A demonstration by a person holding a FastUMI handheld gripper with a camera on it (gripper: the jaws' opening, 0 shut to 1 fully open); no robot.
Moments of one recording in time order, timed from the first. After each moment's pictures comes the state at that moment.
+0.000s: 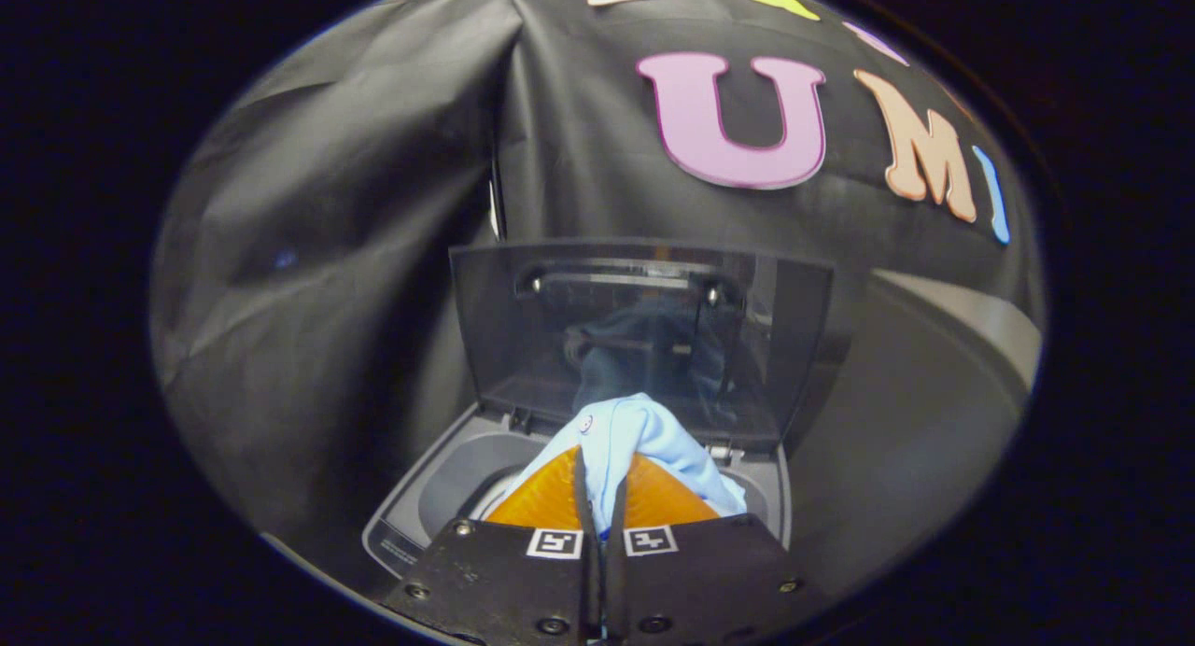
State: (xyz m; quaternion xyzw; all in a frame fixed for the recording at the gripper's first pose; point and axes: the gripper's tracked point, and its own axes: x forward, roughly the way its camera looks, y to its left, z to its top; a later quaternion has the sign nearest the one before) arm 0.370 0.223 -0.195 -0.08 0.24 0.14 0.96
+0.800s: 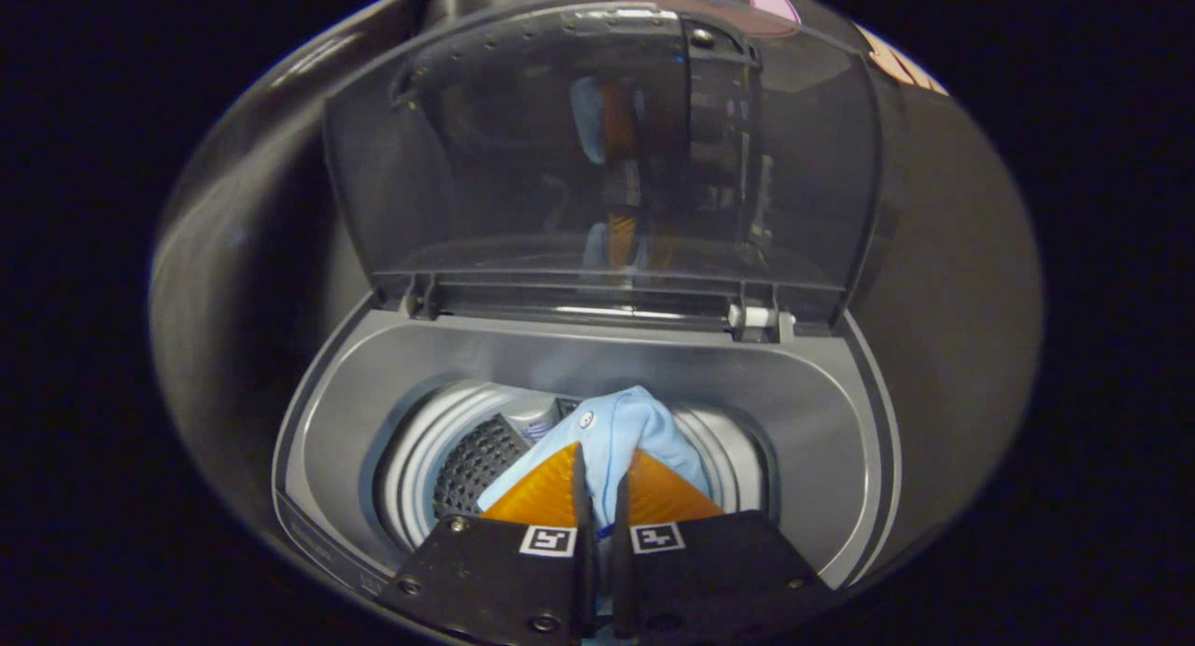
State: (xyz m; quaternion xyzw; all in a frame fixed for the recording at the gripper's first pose) arm 0.390 0.195 -0.324 -0.05 0.38 0.06 0.92
